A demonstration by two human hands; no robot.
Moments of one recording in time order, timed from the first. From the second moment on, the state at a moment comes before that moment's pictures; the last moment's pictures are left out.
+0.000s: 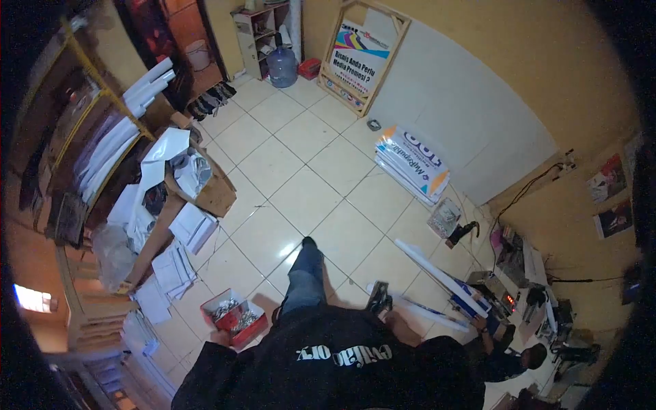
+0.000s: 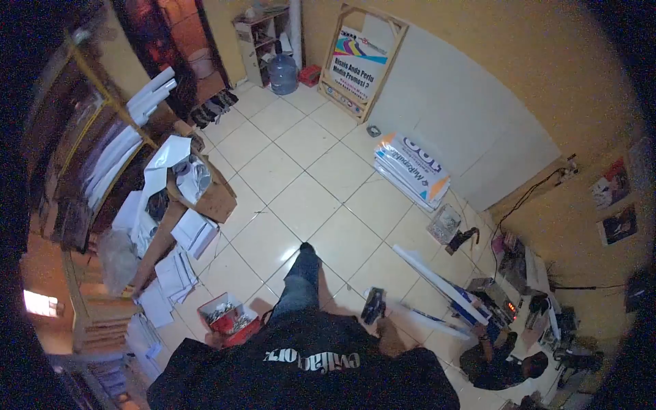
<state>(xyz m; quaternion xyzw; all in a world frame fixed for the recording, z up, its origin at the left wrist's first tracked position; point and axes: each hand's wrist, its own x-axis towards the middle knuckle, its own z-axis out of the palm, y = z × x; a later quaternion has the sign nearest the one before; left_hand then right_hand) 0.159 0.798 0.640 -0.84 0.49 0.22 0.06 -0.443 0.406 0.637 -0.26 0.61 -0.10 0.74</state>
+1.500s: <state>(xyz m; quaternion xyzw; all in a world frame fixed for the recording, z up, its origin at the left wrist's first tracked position) 0.070 -0.400 0.061 -0.70 0.53 0.47 -0.13 -0.205 -0.410 0.199 -0.31 0.79 -0.38 0.36</state>
